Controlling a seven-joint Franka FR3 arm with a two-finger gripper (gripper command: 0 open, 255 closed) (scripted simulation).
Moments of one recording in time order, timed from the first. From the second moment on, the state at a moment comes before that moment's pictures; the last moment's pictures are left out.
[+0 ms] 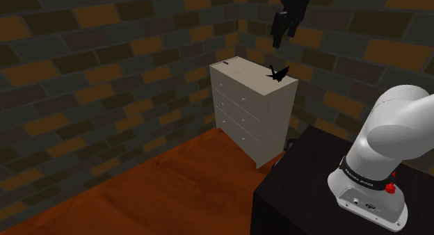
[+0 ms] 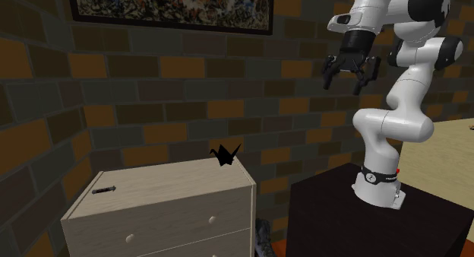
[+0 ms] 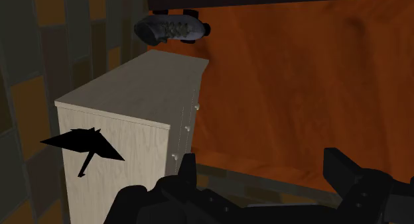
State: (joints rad) arm 0.02 -0.81 0.03 -2.32 -0.10 1.70 0.03
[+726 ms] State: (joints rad) arm -0.03 -0.62 -0.13 -2.32 -0.14 1.89 -0.09
